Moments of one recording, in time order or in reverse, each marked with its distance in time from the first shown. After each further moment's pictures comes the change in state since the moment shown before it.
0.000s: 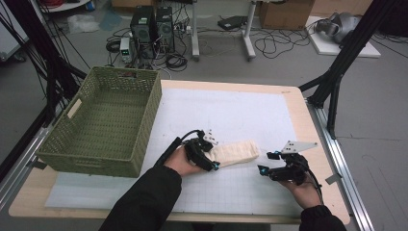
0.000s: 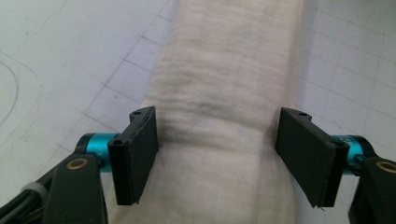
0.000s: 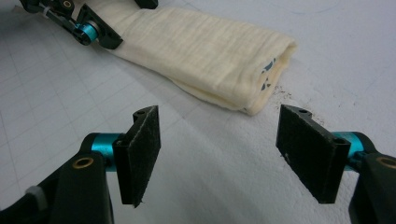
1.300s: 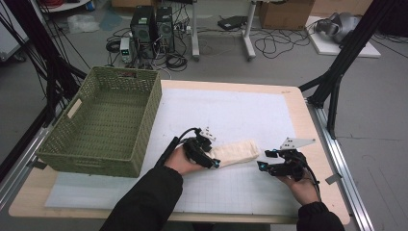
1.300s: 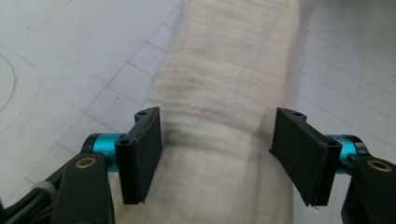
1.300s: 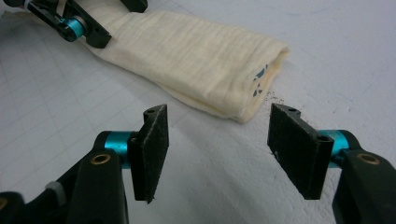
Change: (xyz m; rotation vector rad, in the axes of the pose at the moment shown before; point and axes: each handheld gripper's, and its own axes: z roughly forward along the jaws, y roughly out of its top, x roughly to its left) left arm 0.006 0.000 -0.003 -0.029 -0.040 -0.082; right arm -0.009 0.004 0.006 0.001 0.004 0.015
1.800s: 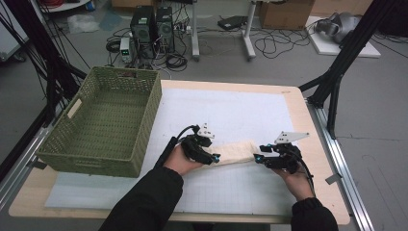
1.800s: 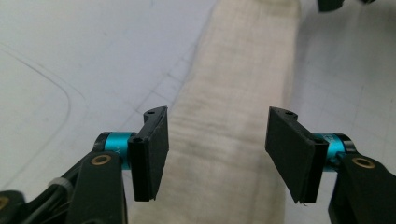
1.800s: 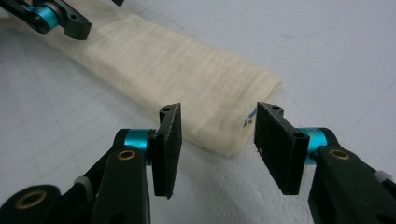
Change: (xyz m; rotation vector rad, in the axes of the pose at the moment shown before) left arm -0.005 0.004 -0.012 -0.067 0.066 -0.015; right arm -0.005 0.016 0.013 -0.002 -0.024 -0.039
